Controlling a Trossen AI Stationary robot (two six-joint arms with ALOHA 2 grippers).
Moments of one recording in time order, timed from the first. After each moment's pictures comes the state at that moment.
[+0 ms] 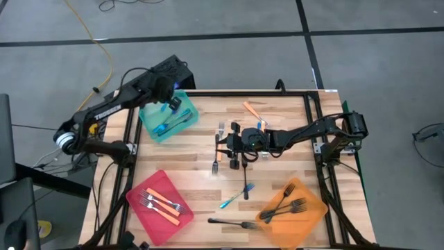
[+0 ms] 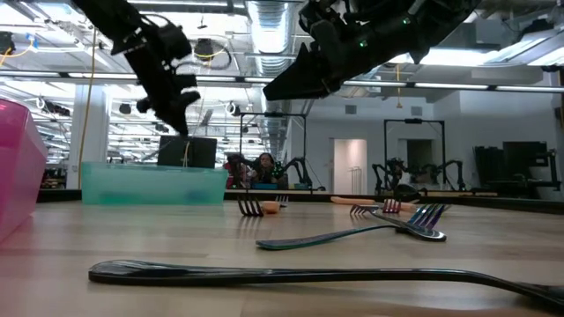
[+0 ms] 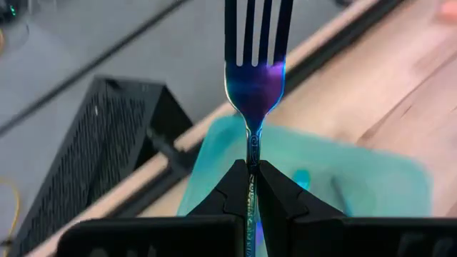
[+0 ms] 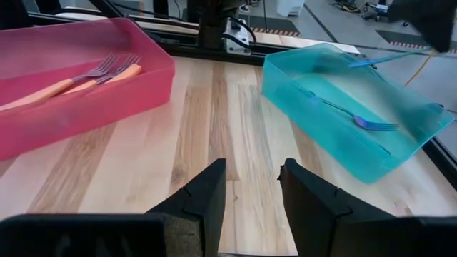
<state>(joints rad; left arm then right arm) 0.88 1.27 0.91 -0.48 -0.13 0.06 0.01 1.66 0.94 0.35 0.10 -0.10</state>
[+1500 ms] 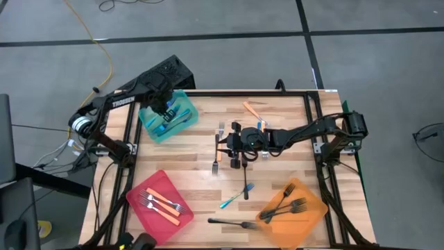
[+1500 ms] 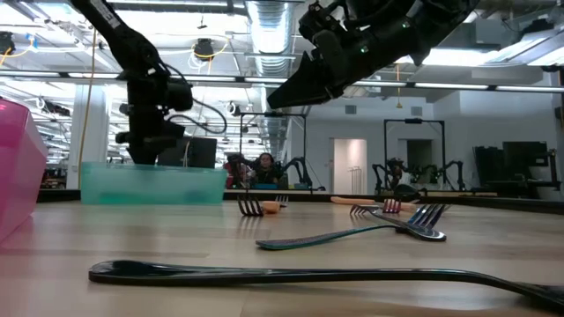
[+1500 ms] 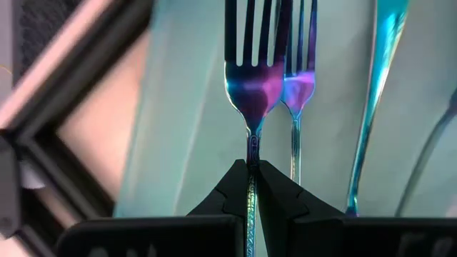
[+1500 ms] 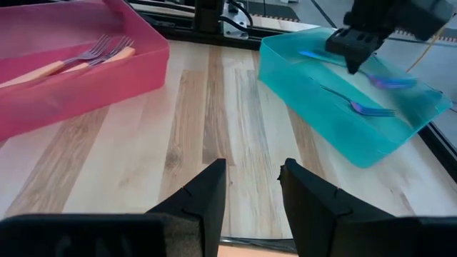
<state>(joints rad) 0.96 1.52 0.91 -0.75 -0.16 0.12 -0.01 1.66 0.94 0.30 0.10 -0.11</state>
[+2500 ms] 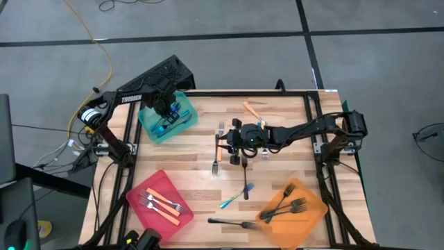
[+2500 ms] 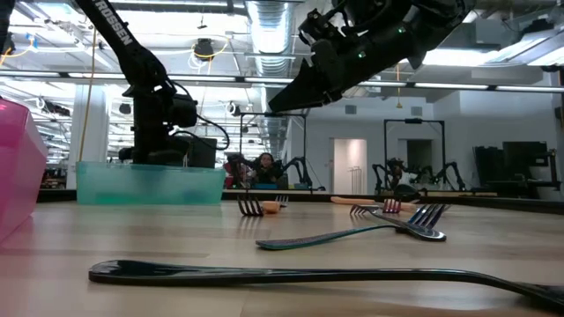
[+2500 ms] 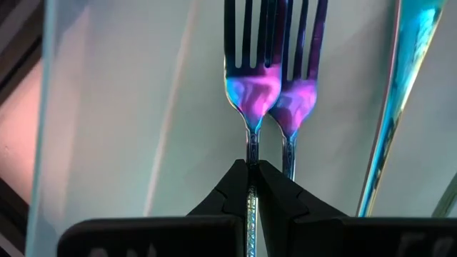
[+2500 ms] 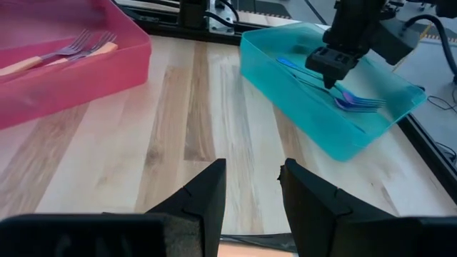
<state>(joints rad) 0.97 1.64 0.91 -0.68 -0.10 0.09 -0.04 1.66 0.94 0.30 0.10 -0.13</state>
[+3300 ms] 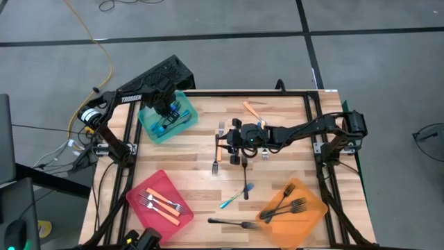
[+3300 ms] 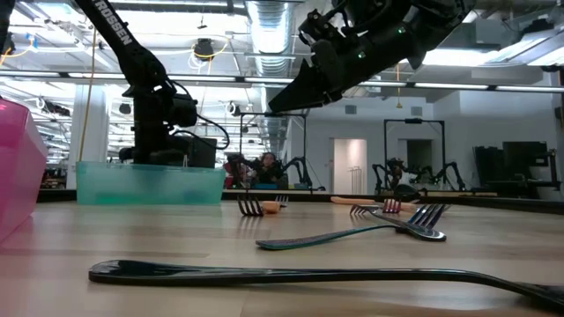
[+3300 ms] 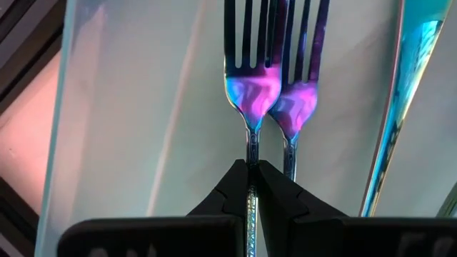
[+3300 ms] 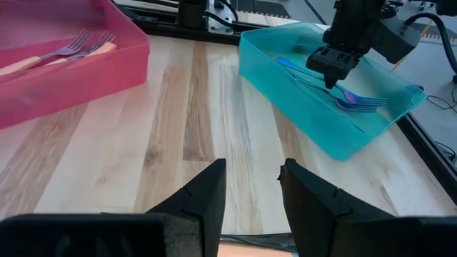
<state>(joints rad) 0.97 1.64 0.91 -0.67 -0.10 0.08 -0.04 1.66 0.94 0.30 0.10 -0.13</state>
